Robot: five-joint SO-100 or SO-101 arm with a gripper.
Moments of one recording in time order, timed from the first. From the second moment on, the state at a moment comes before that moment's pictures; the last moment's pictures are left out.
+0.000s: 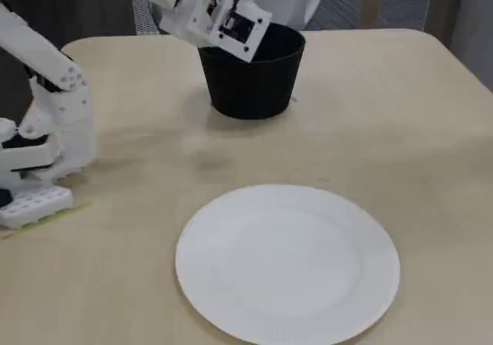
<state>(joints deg) -34.6 128.8 139.7 20.7 -1.1</state>
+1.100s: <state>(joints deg) -5.4 186.0 160.9 63.0 -2.2</state>
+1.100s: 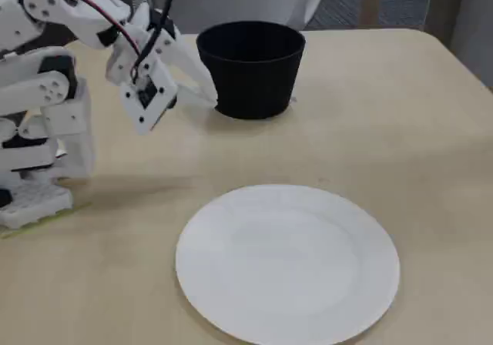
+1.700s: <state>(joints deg) -4.0 186.1 170.1 63.0 -4.0</state>
